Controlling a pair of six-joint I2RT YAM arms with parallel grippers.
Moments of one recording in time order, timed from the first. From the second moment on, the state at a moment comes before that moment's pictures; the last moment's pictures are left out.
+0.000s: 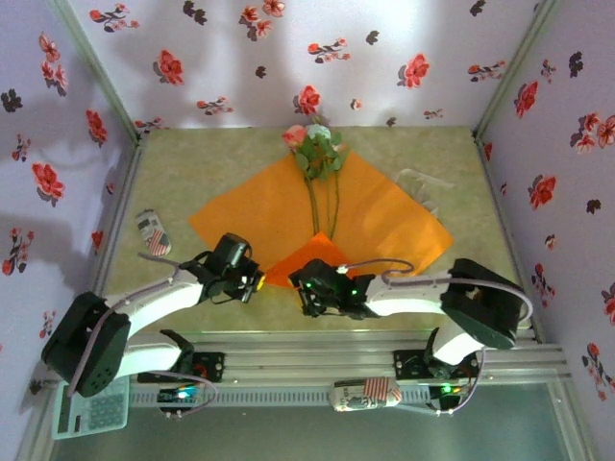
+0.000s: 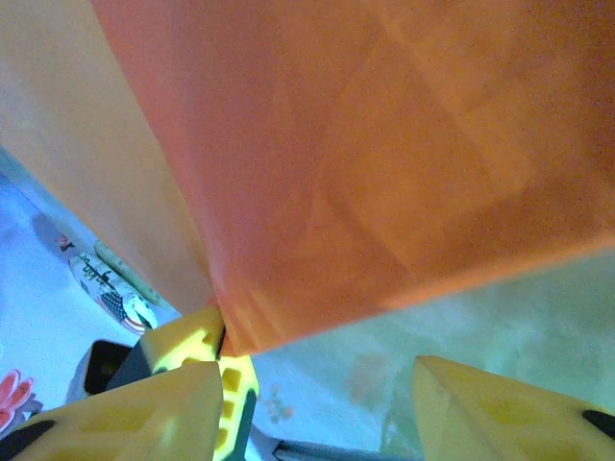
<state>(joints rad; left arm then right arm) -0.64 1.23 0.49 -0.26 0.16 -1.68 1.15 1.56 0.66 0.11 0.07 2.11</state>
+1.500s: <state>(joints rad) -0.65 1.23 0.52 -0.33 0.19 -1.67 1.14 1.31 0.49 -0.09 0.35 2.11</state>
